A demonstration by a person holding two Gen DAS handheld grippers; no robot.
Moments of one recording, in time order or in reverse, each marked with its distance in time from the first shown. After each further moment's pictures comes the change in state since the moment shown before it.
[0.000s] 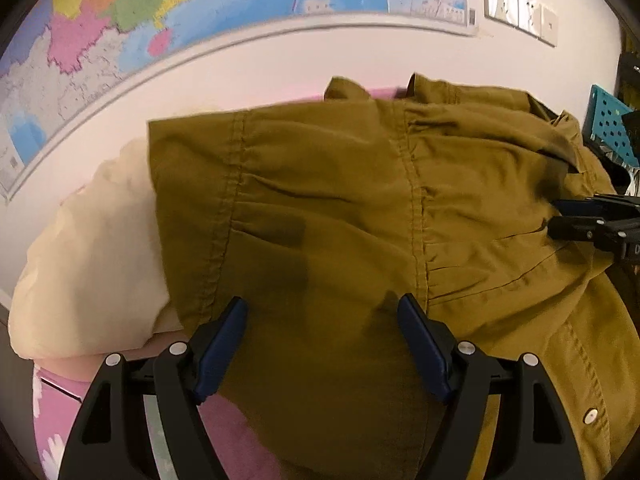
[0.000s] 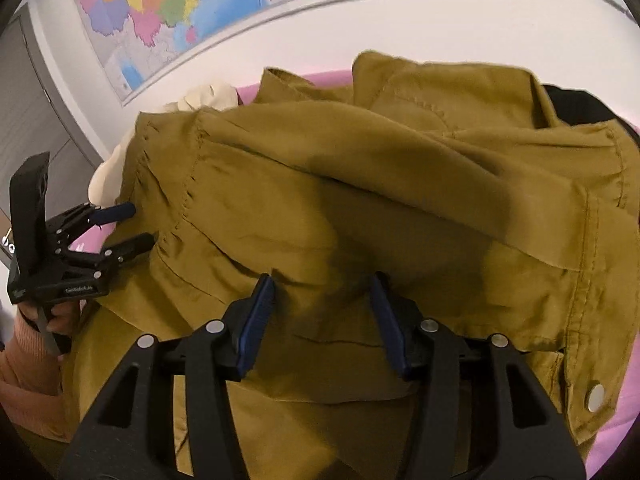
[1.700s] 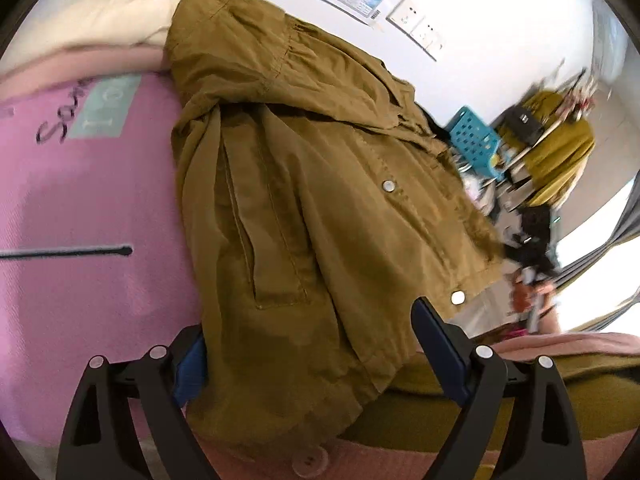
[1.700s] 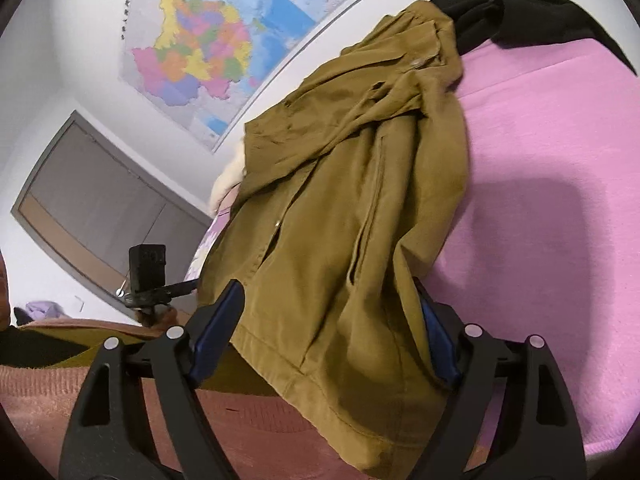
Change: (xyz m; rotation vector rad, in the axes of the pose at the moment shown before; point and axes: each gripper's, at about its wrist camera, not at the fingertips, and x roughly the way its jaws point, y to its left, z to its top) left arm -0.117 0.005 -0.189 -0.212 0.106 -0.608; right arm -0.177 -0.041 -0.220 0.298 -0.093 0.391
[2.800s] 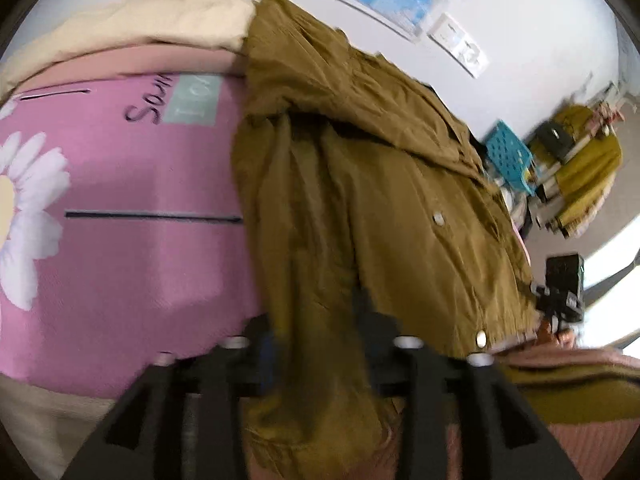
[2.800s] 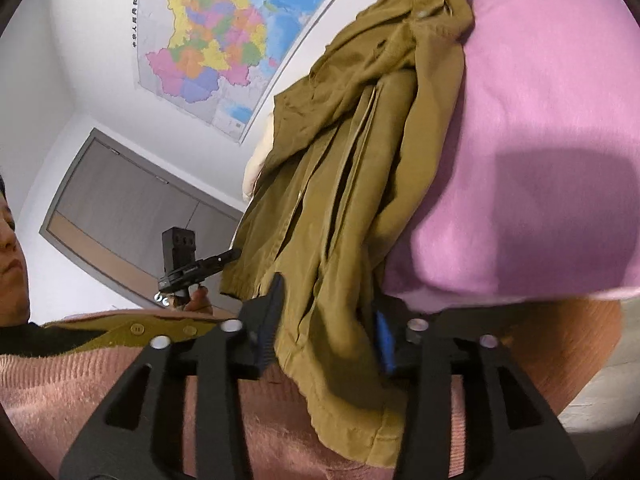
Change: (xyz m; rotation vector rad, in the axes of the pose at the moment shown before) left arm -0.041 0.045 -0.016 -0.066 -0.002 0.068; right arm 0.015 0.019 -0.075 0.116 0.022 0.143
